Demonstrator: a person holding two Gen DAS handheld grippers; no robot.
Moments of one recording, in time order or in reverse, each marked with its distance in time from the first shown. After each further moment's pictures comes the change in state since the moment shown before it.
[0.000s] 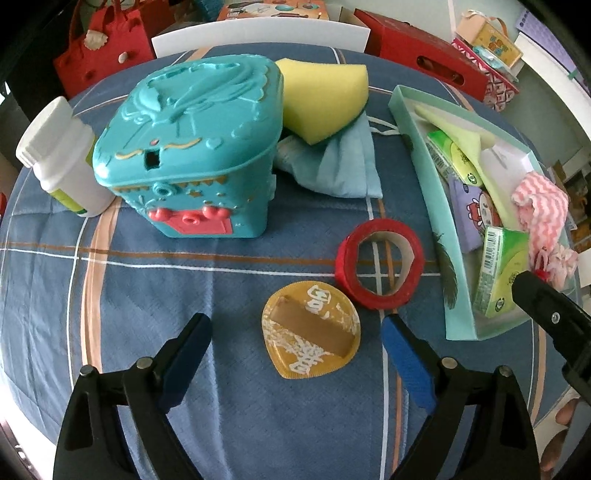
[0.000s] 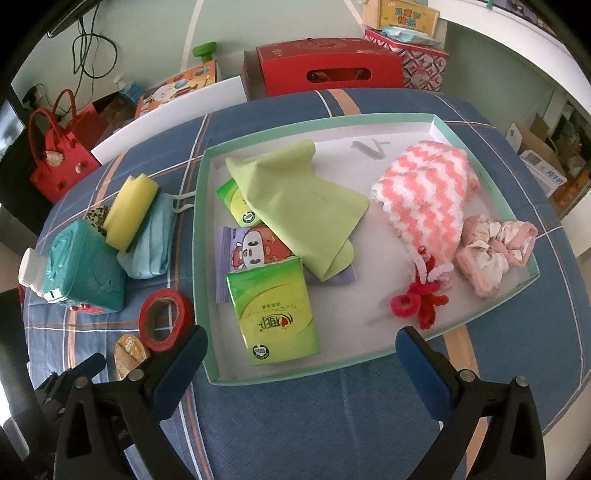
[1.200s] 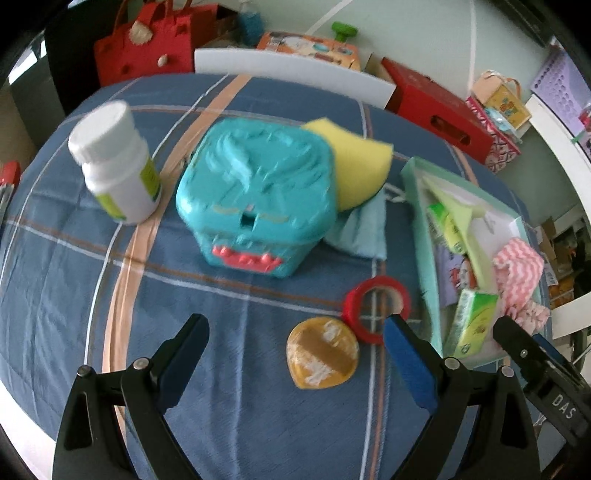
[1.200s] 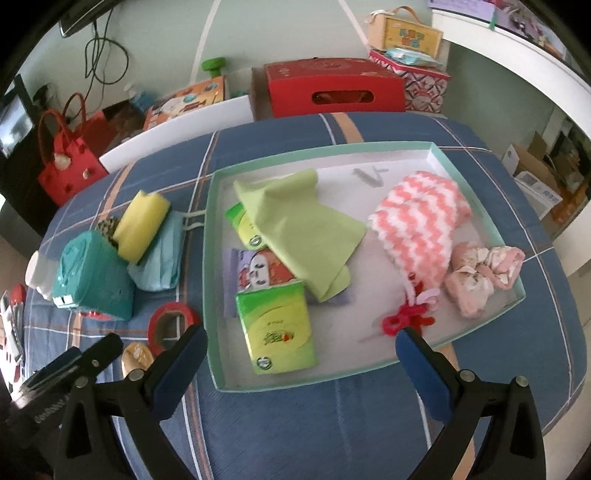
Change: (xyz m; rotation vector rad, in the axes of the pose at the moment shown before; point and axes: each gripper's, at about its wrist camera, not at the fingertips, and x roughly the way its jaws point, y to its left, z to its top) left arm -0.050 0.069 -0.006 -0.156 -0.100 -0.066; right arm -0.016 0.005 0.006 -0.038 -0.060 -0.004
